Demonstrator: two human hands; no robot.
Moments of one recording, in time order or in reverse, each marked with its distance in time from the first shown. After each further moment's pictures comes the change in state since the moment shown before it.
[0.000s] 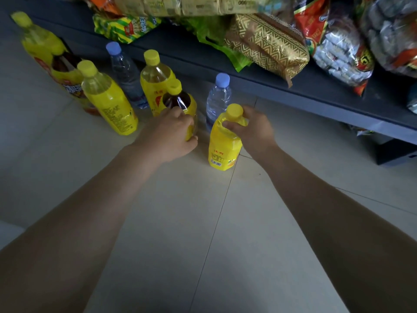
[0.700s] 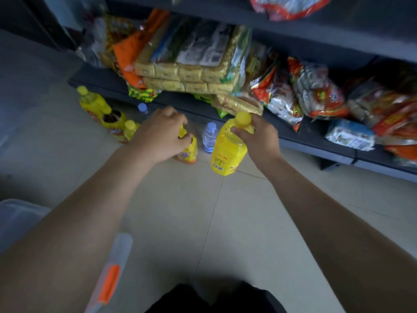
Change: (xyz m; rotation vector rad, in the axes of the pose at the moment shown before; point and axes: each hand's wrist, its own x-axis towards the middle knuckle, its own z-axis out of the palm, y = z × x) left_hand -0.059 0.048 -0.244 -0.097 0.036 0.010; right_hand -0.084 -0.188 -0.153 0.100 0.115 0.017
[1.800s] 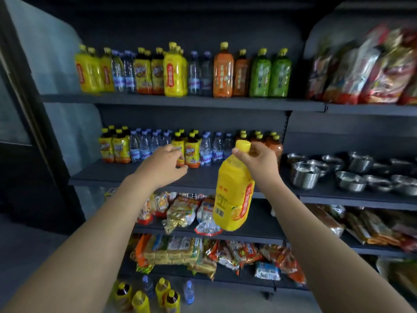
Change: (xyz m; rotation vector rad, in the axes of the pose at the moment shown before) left_hand -0.137 0.251 -0.649 0.119 0.298 0.260; right_hand -0.165 -0.587 -0.411 0.123 0.435 -0.404
